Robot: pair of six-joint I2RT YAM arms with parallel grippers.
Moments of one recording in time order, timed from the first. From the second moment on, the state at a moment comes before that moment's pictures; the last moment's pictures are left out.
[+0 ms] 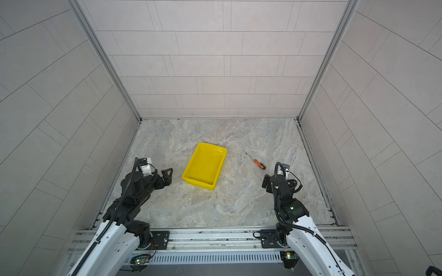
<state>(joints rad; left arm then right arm) -0.19 0.53 0.38 -0.40 0.01 -0.45 0.29 0.55 0.28 -0.42 0.46 0.43</state>
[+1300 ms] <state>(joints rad) -0.19 0.42 0.31 -0.56 -0.12 -0.59 0.23 1.54 1.00 -0.52 0.18 0.34</state>
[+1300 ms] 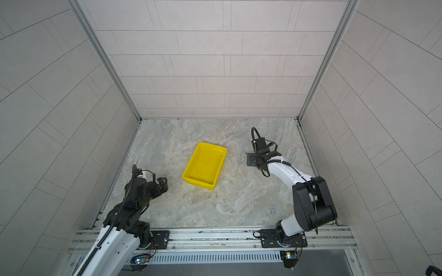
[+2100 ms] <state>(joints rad) -0.19 0.39 0.31 -0.56 -0.13 -0.60 0.12 1.75 1.14 -0.74 0.04 0.29</state>
